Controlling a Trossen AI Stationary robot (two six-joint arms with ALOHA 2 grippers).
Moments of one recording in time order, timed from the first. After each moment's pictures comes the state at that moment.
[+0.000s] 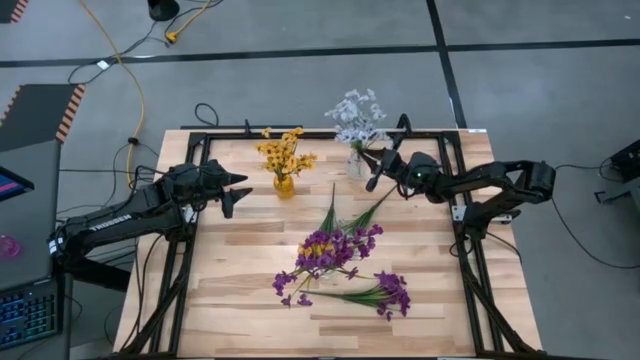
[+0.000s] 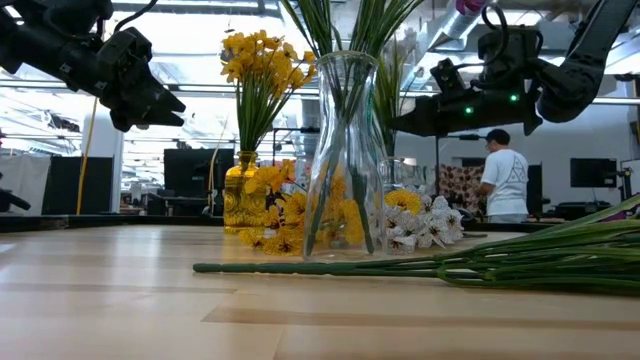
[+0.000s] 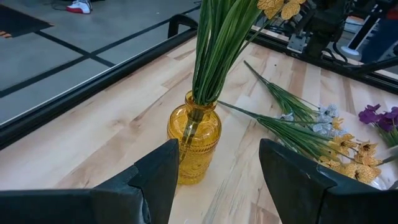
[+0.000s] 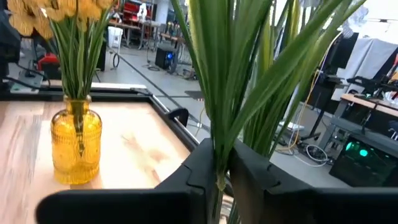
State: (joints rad) left arm 0.46 0.40 0.32 -0.26 0.06 -0.18; right arm -0.43 1.45 0.38 1.11 0.14 -0.24
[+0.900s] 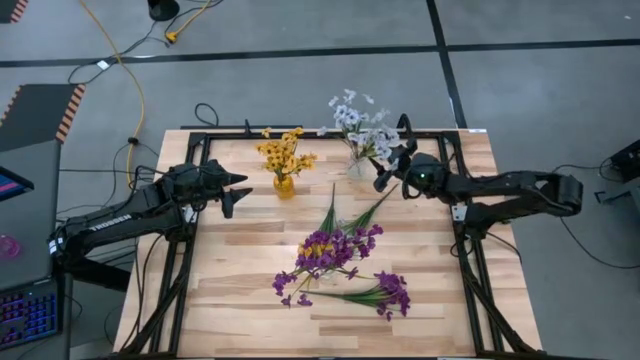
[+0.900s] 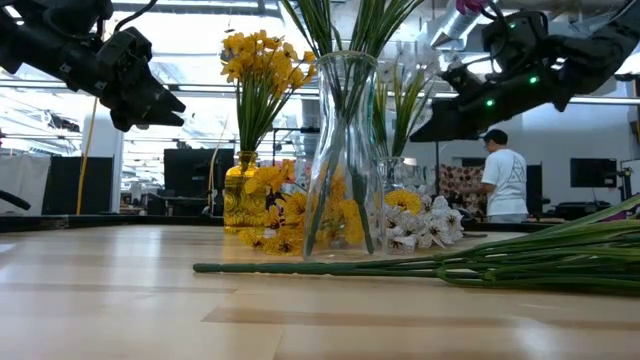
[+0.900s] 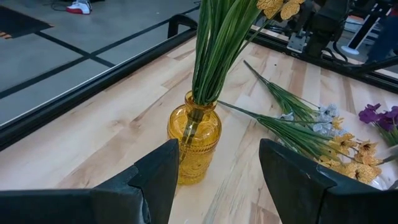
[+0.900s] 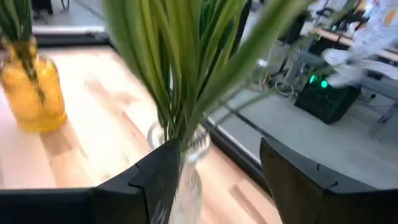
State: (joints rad) left arm 0.46 0.40 0.32 -0.26 0.07 -0.18; right arm -0.39 1.16 0.38 0.56 0.37 -0.13
